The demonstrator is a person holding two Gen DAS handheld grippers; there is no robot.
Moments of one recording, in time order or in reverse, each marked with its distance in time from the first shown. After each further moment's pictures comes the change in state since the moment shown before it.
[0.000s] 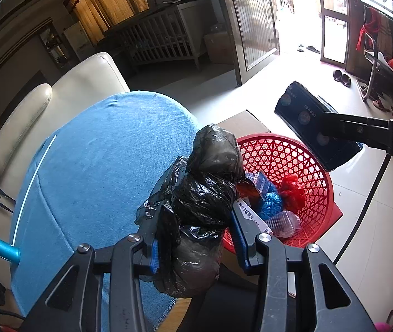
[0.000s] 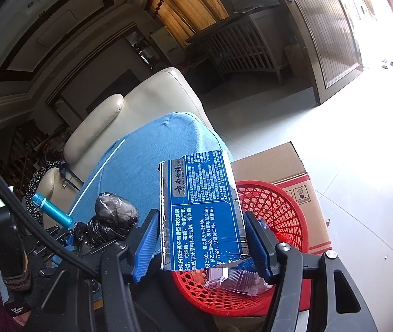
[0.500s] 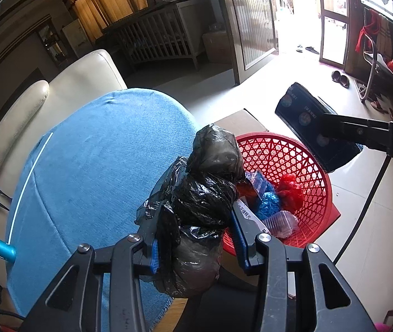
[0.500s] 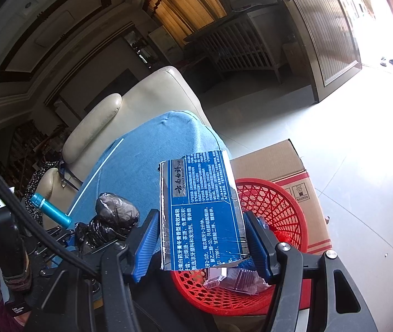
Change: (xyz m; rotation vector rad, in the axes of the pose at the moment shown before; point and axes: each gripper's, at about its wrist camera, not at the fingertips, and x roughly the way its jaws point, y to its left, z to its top) left arm 0.001 0.002 0.000 -0.006 0.007 -0.018; right arm 0.002 -0.001 -0.001 0.007 0.009 -0.008
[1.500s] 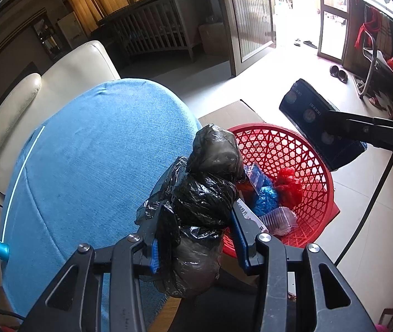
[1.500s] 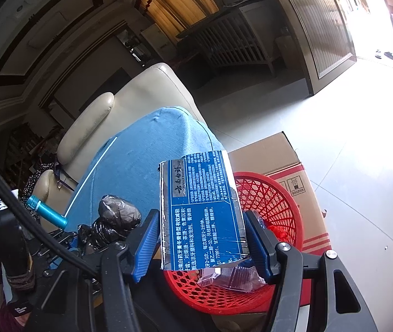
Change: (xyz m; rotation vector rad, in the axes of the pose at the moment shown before) left arm 0.017 0.000 0.001 -0.003 0.046 -0.027; right arm 0.007 -0.010 -0.002 0.035 0.022 -0.021
